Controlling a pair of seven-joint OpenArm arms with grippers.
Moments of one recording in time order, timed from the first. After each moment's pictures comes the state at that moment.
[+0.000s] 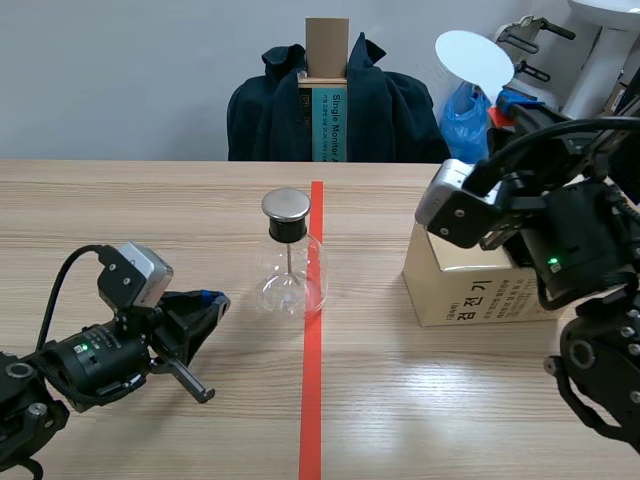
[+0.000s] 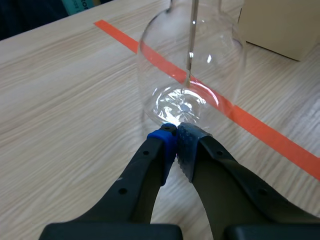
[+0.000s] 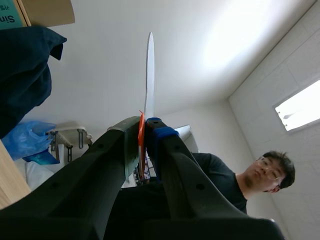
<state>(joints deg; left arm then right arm) 1.4 -24.1 23.2 60.4 -3.2 -22.4 -30.5 -11.9 18.7 -9.3 90.9 -66.1 -33.0 11.0</state>
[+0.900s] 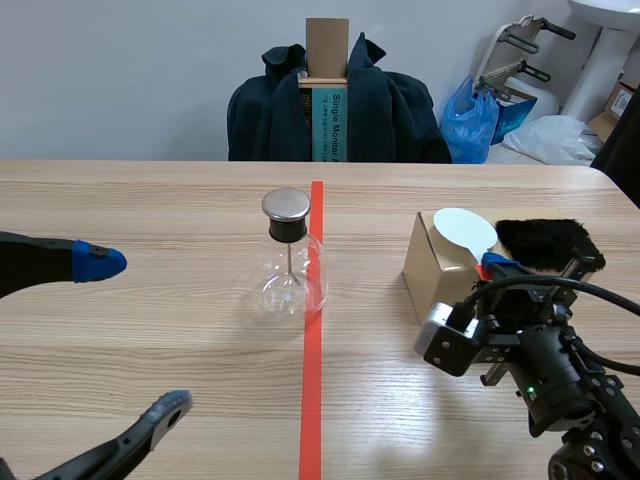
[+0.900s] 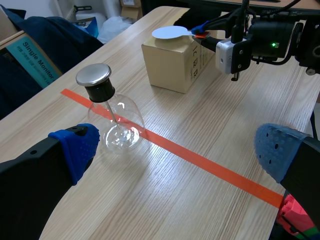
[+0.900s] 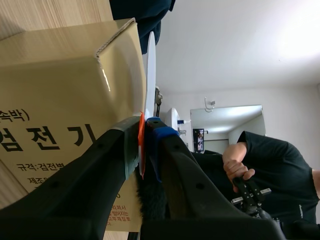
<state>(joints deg) 51.1 -47.5 -1.9 119.9 -9.6 -22.5 -22.1 -14.5 14.0 -9.0 70.7 -67.8 -33.0 10.9</state>
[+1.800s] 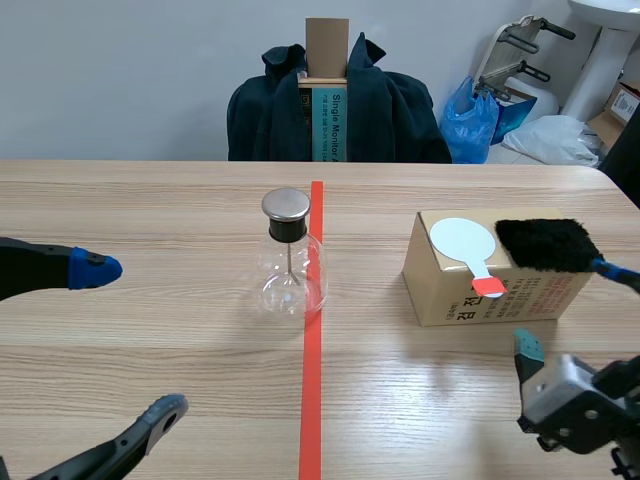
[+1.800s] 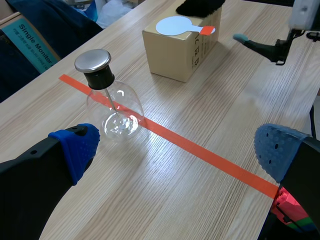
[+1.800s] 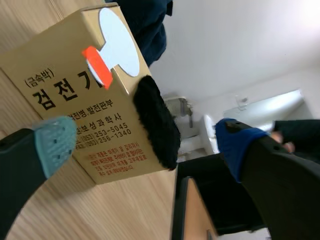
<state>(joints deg) 51.9 -47.1 -3.0 121.3 -11.1 -22.9 -17.3 -30.6 30.2 -9.1 80.7 -30.2 -32.8 30.6</state>
